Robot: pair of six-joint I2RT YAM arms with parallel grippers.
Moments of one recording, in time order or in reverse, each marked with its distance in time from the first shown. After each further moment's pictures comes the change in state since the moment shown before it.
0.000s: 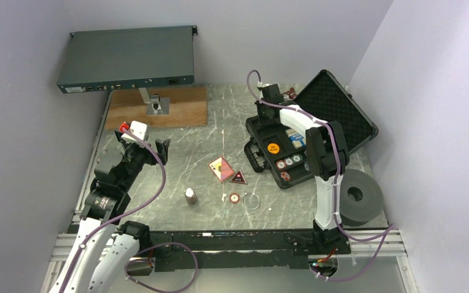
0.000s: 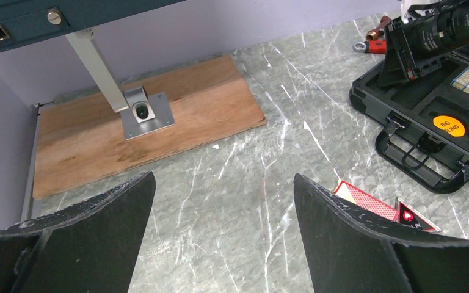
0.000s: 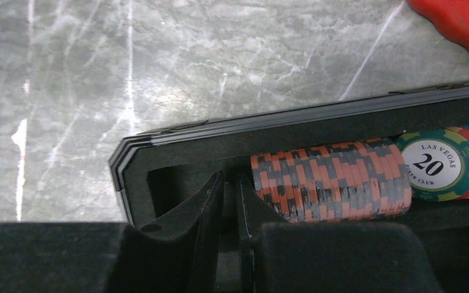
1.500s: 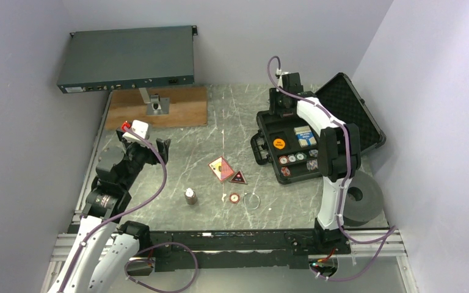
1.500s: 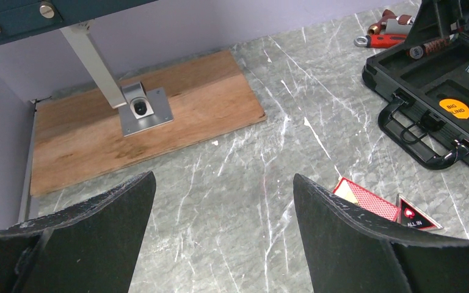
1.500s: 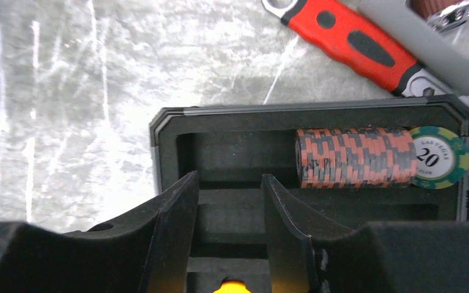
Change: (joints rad) left arm 0.000 0.019 0.000 0.000 0.000 0.000; right arm -0.130 -0.042 0.060 -0.081 -0.072 -0.029
